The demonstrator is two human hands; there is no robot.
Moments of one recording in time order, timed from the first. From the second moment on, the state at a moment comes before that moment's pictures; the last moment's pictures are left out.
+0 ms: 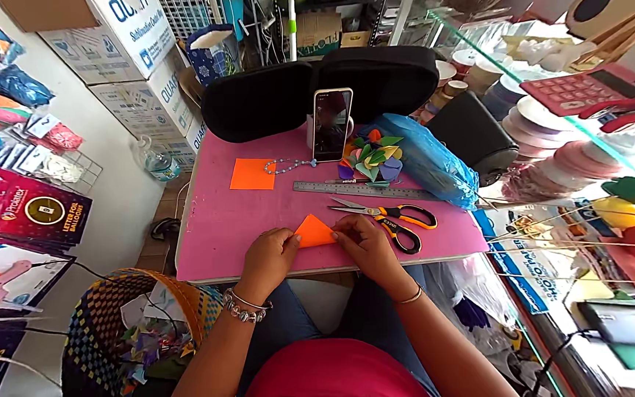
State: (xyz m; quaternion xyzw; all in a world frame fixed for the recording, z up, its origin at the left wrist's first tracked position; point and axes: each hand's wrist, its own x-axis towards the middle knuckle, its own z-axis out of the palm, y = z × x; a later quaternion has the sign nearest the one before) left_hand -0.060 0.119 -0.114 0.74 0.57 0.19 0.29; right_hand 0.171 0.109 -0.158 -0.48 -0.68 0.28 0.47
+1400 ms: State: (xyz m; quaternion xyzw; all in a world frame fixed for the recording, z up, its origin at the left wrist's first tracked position) left_hand 0.000 0.078 -0.196 0.82 0.51 0.23 -0.14; right_hand 0.176 0.110 -0.165 -0.52 -0.74 0.19 0.39
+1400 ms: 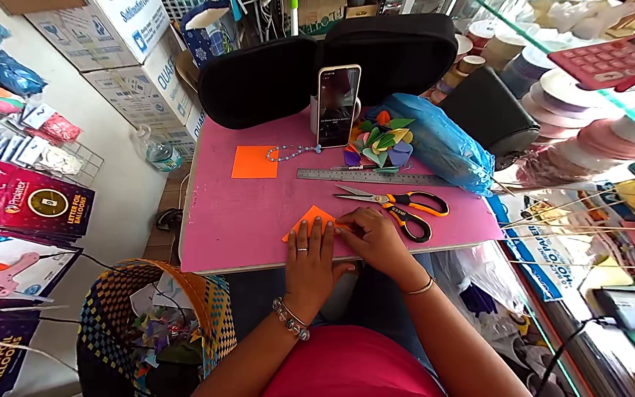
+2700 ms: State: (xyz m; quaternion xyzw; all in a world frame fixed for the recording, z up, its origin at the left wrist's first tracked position) left_hand -0.005 0.075 -0.185 0.81 0.52 0.26 -0.10; right_hand 0.127 0.068 -0.195 -0.48 -0.80 -0.06 0.36
